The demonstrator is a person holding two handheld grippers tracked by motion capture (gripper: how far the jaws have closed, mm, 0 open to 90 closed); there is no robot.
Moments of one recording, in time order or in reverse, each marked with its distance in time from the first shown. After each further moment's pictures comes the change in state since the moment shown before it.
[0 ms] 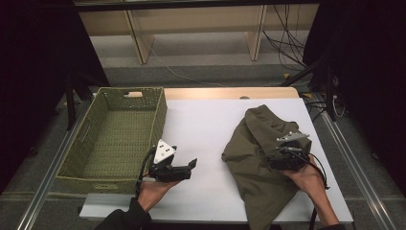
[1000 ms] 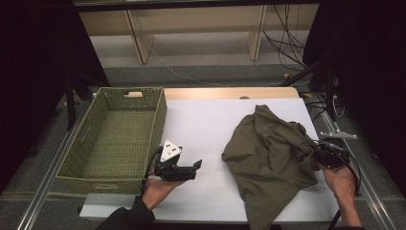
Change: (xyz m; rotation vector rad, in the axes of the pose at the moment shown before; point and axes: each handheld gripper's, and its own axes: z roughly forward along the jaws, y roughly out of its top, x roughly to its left) left arm -0.006 0.000 0.014 0.030 -0.036 0.004; right arm -0.084 -0.036 -0.029 -0.066 -0.263 0.281
